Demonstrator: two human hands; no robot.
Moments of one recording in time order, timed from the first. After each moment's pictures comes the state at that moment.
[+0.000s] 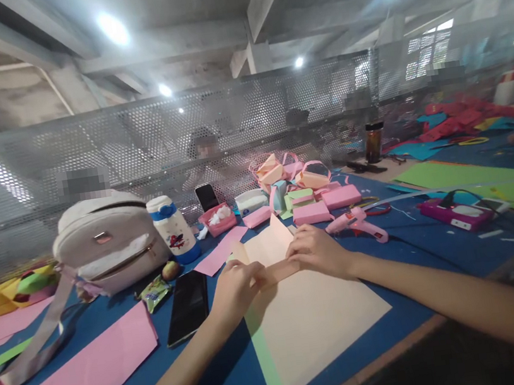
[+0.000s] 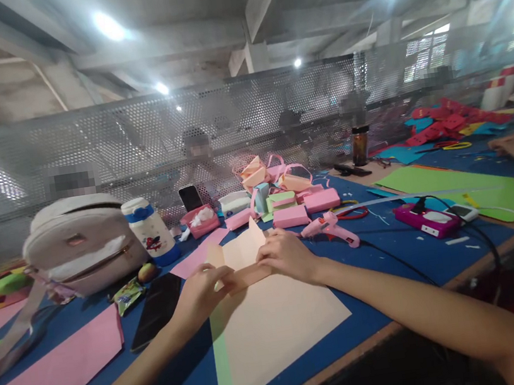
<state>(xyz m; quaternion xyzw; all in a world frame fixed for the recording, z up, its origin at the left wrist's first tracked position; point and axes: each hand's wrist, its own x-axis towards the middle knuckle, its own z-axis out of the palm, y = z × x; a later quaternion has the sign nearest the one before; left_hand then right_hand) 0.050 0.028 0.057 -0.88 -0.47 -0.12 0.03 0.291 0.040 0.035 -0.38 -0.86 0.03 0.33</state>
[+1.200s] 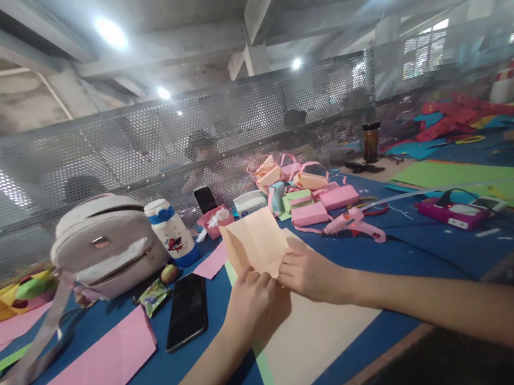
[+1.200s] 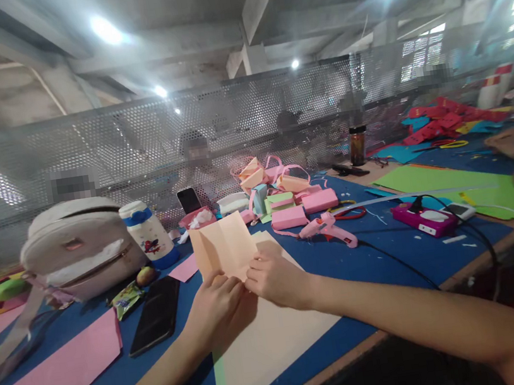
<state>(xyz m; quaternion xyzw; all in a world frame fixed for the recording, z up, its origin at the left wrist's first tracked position) 0.066 0.011 0.038 -0.92 -0.30 -0.06 0.24 0.267 0.021 0.024 -0.24 -0.91 -0.28 0.18</state>
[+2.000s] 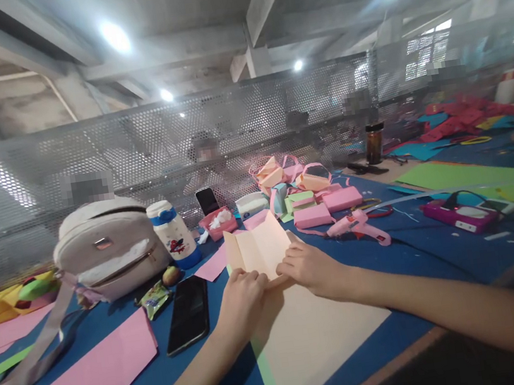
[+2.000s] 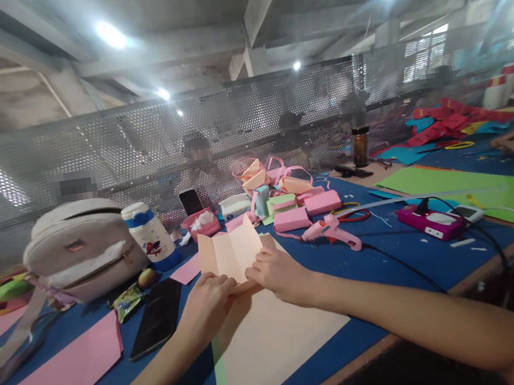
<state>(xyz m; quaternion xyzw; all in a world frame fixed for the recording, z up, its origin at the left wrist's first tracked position) 0.062 0.020 0.049 -0.89 -0.44 -0.02 0.13 0.270 0.022 0.039 -0.33 -0.93 -0.13 0.12</state>
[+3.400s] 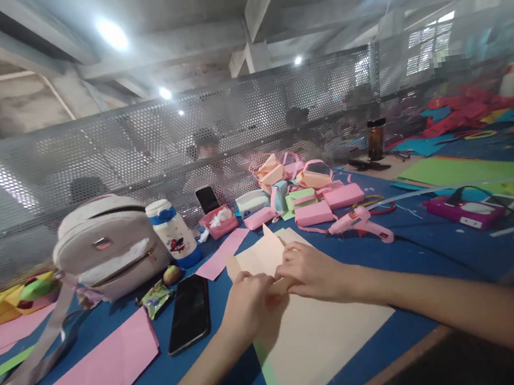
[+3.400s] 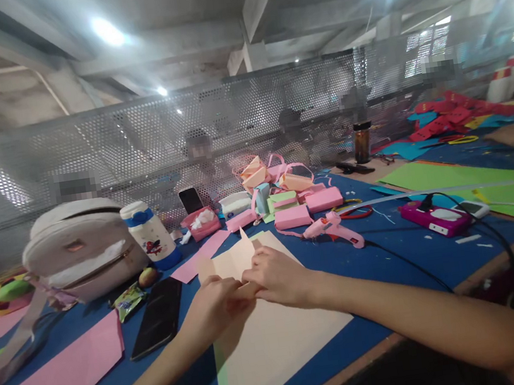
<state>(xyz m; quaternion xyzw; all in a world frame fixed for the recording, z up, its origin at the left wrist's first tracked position) 0.067 0.014 0.049 -0.89 -0.46 -0.05 0.01 0.265 0.026 0.036 -0.30 -0.93 -0.03 0.20</state>
